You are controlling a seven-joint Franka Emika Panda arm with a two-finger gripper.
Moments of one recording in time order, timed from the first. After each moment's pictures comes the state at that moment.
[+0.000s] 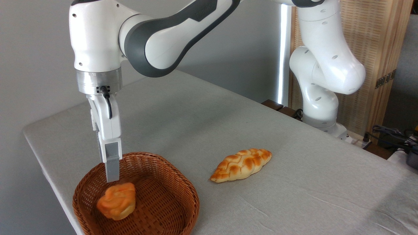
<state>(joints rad) -0.14 0.26 -0.03 -1.62 0.02 2.11 0.82</state>
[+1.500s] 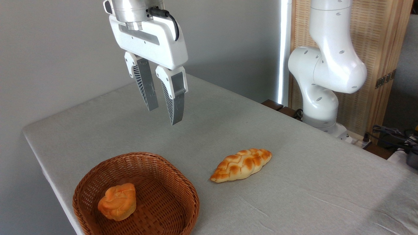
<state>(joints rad) -0.05 0.02 0.00 -1.54 -0.02 1.58 0.70</state>
